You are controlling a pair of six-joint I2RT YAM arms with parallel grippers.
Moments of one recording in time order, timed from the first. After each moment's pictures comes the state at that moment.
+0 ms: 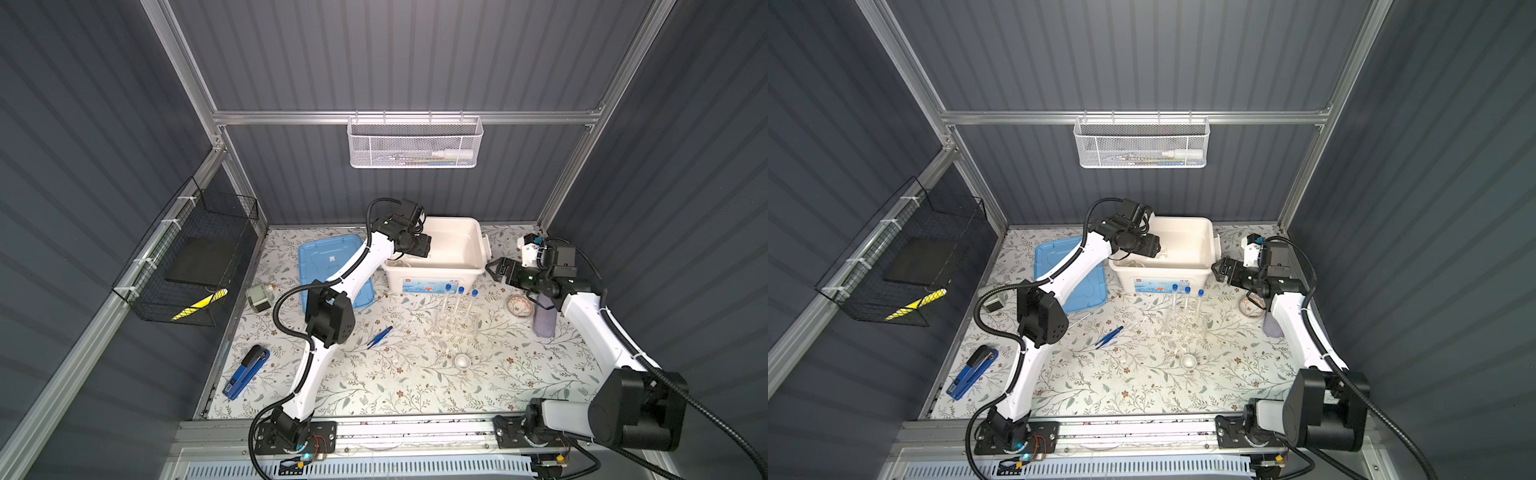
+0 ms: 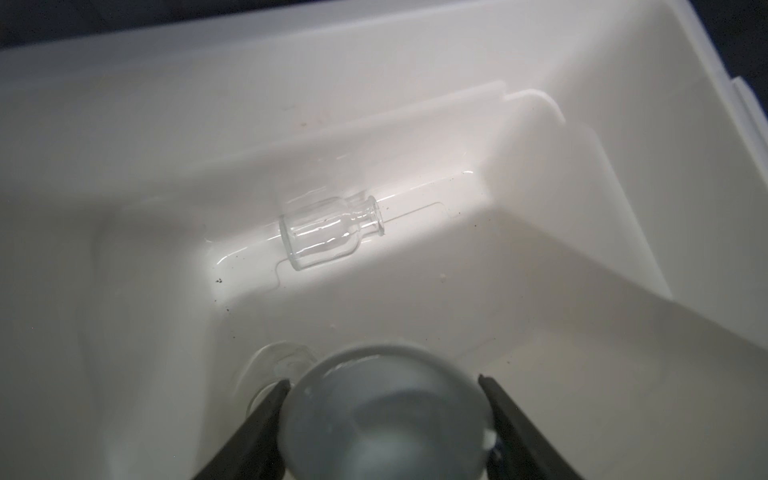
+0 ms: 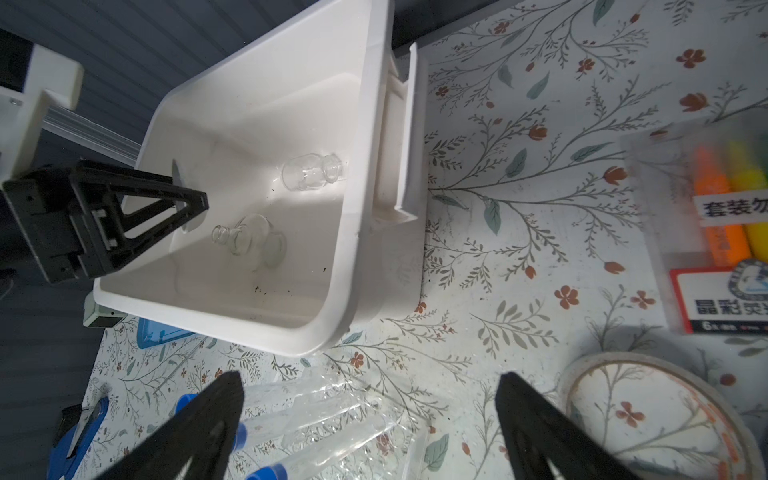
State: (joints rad) left arm -0.62 2.36 2.39 -0.91 0.09 -0.21; right arm -0.07 1.31 1.01 -0.42 -0.46 0.25
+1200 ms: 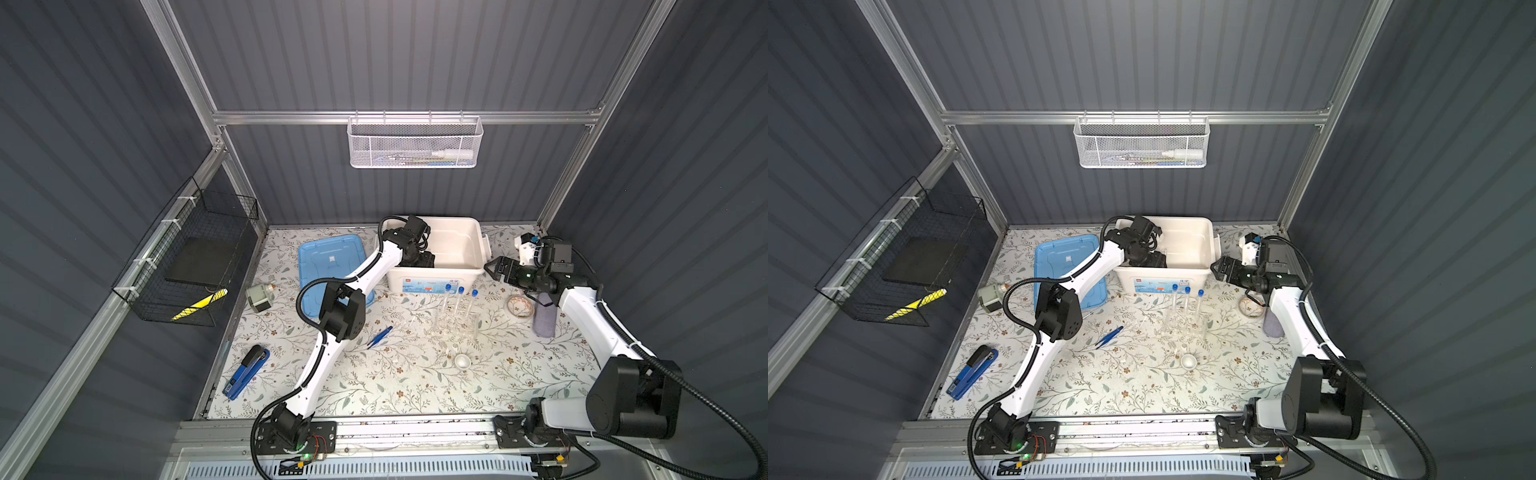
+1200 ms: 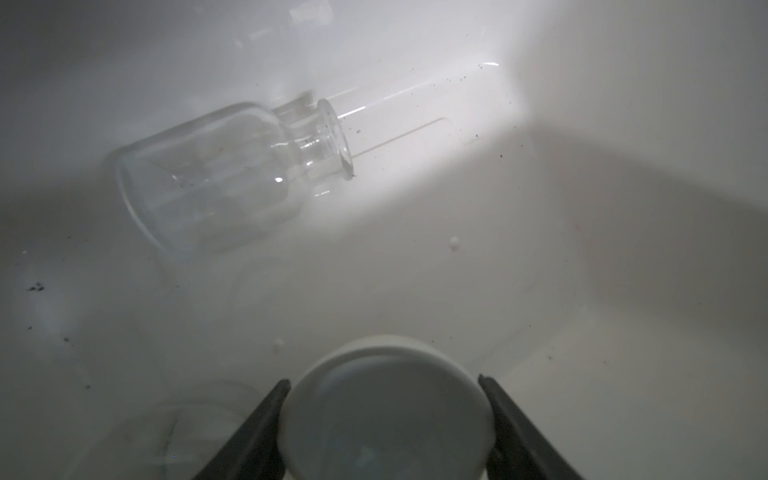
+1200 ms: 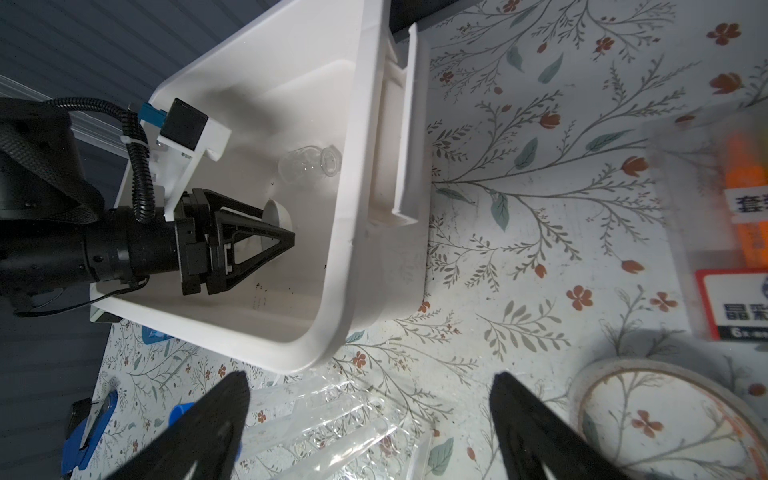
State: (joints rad) left arm -0.61 2.55 2.45 -0.93 0.20 -0.16; right arm -0.07 1.37 1.03 -0.43 -0.48 0.25
